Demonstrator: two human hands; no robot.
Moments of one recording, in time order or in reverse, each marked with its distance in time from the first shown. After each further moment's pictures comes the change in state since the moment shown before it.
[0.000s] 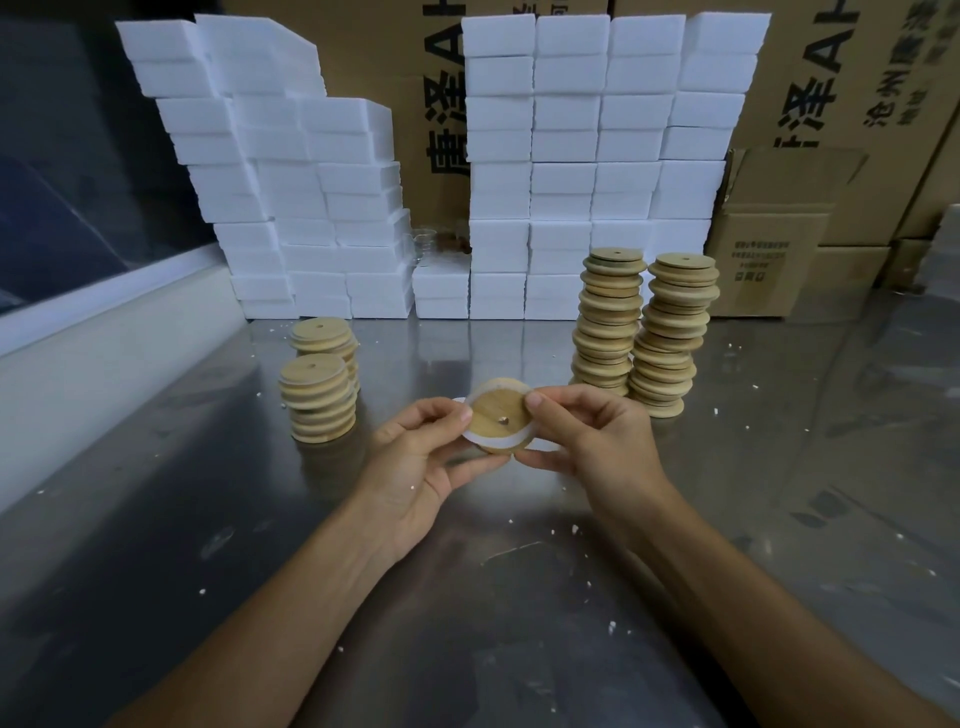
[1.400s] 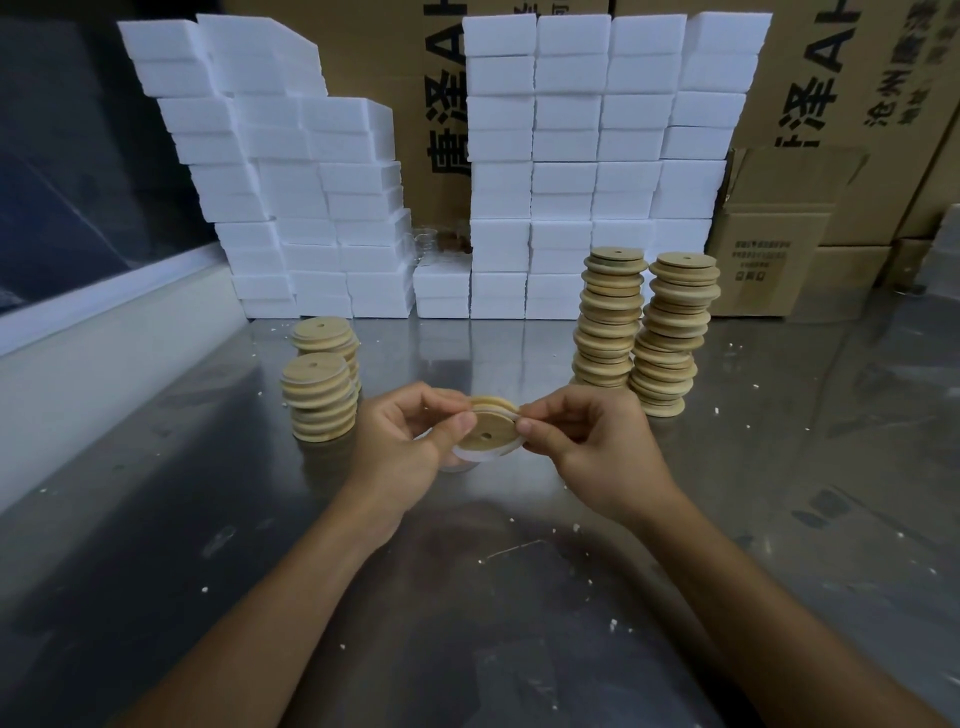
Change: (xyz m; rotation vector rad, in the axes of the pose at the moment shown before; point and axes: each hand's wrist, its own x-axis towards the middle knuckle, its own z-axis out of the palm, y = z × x) left_hand 0.001 0.007 -0.005 0.565 0.049 0.422; right_hand 0.000 -0.004 -0.005 -0.570 -0.075 -0.216
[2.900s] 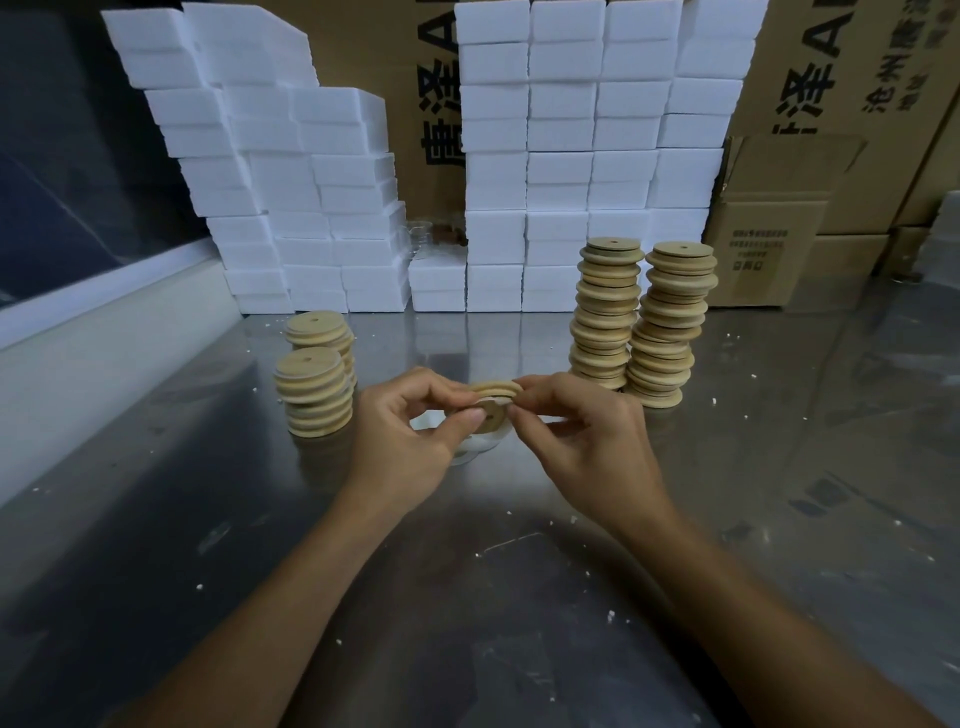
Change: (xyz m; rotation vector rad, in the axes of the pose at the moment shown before) left_hand -0.003 0.012 0.002 0.305 -0.025 0.294; right_hand -0.005 0.005 0.004 -0.219 0.112 -0.450
